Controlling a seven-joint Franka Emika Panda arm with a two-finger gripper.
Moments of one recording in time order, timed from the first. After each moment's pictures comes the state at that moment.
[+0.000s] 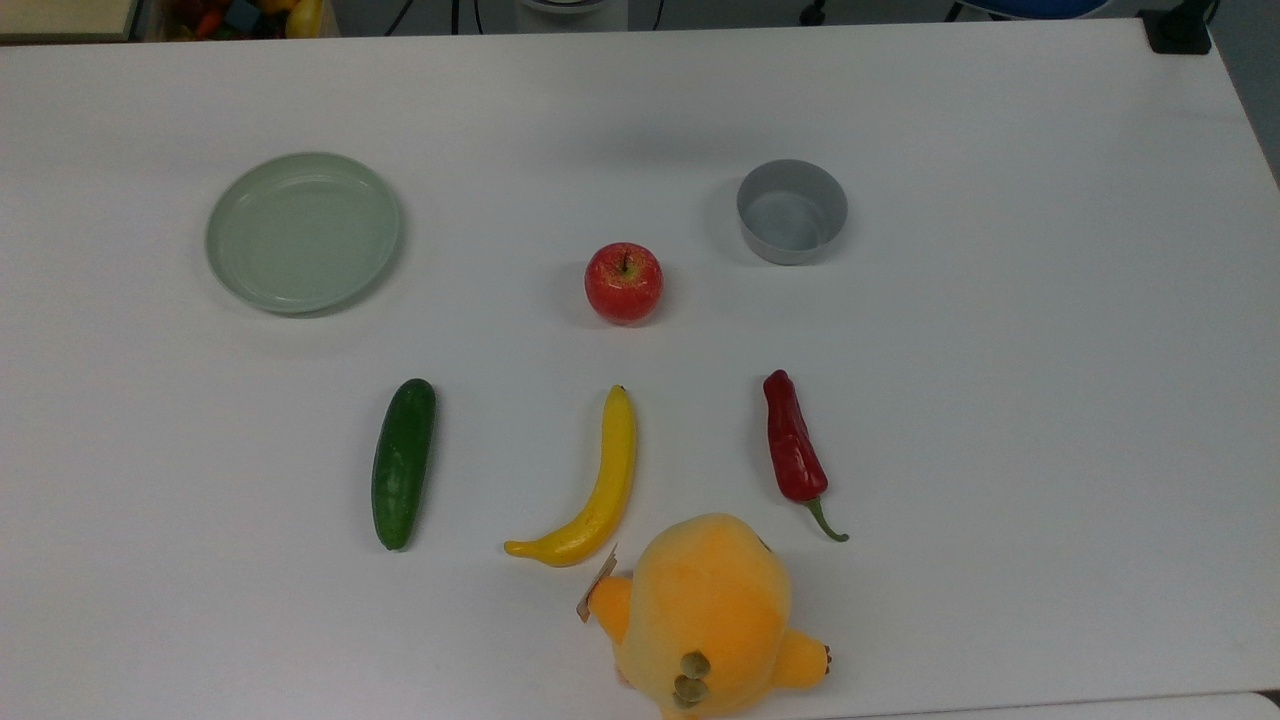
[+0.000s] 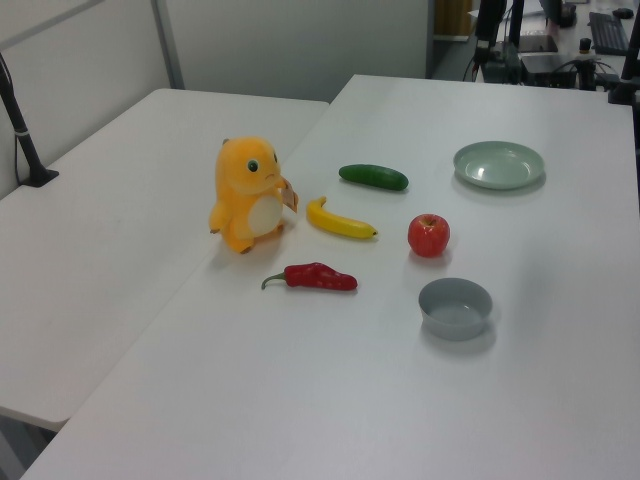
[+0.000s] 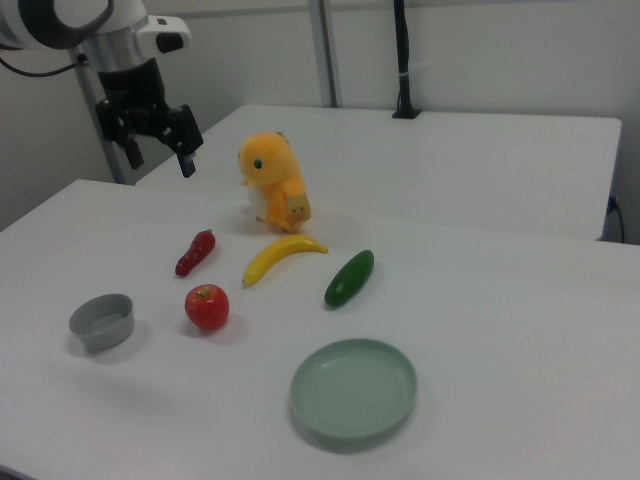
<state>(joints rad) 0.06 -0.03 0.01 -1.56 0.04 1.62 -0.04</state>
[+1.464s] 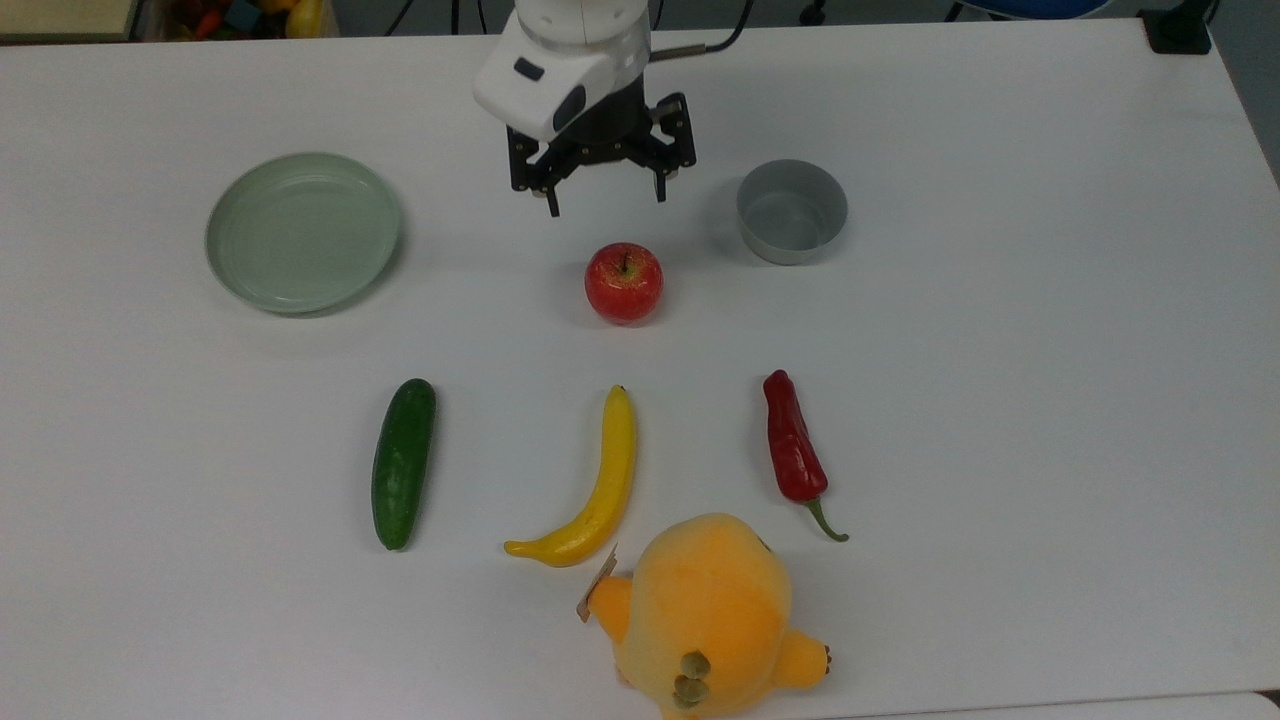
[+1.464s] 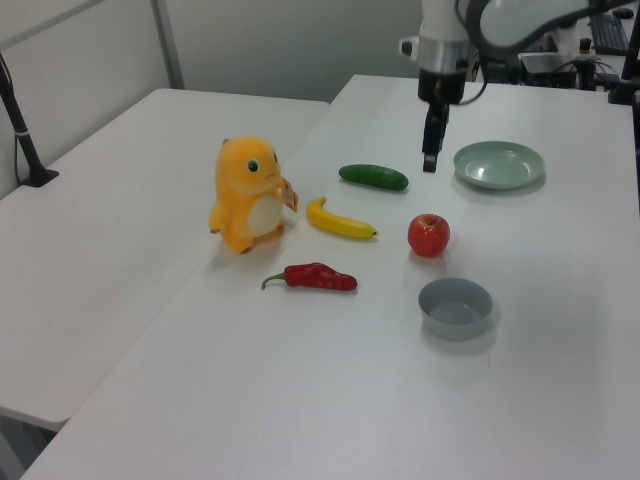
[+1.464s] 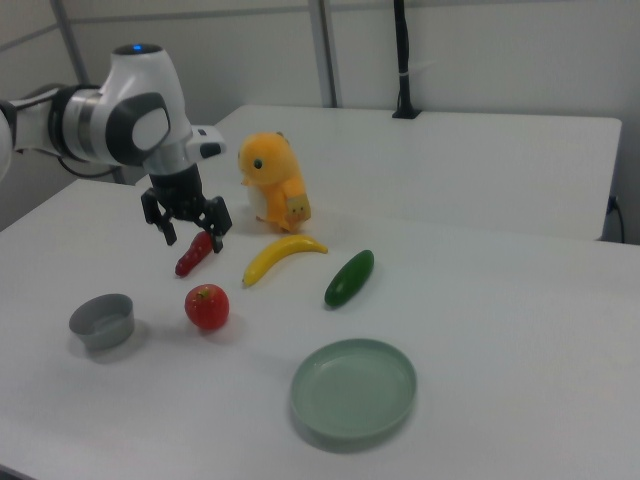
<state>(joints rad) 0.11 0.19 0.05 -1.74 0.04 1.98 -0.05</state>
